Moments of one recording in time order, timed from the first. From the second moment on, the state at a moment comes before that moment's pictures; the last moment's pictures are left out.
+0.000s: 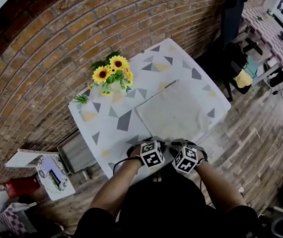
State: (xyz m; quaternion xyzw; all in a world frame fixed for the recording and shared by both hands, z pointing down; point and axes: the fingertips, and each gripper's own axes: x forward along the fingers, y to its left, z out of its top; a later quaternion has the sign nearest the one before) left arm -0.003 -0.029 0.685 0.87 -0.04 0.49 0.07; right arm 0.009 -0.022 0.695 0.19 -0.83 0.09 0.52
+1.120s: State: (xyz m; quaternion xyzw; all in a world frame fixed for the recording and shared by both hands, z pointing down) left arm 0.009 -0.021 0.682 0.86 0.03 0.46 0.22; right arm 0.011 -0.033 0.682 0.17 -0.84 0.21 0.48
